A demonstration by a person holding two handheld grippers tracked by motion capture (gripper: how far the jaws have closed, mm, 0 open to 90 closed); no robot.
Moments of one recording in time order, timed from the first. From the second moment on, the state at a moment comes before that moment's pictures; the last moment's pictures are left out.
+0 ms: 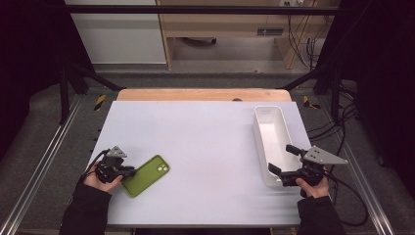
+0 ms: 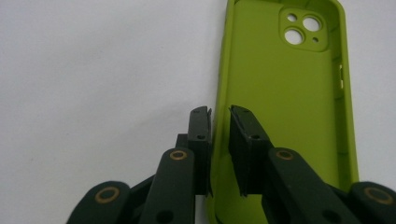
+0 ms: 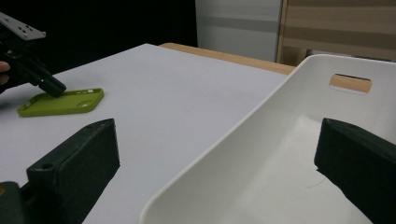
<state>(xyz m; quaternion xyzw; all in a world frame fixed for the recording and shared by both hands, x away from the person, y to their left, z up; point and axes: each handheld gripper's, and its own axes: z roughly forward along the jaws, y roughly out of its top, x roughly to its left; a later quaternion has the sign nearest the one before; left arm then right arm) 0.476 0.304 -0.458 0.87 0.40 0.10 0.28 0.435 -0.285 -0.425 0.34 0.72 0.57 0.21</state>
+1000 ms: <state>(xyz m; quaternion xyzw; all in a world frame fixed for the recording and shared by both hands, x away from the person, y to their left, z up) 0.474 0.304 -0.457 0.87 0.39 0.11 0.28 0.435 -0.285 -0.425 0.34 0.72 0.57 0.21</state>
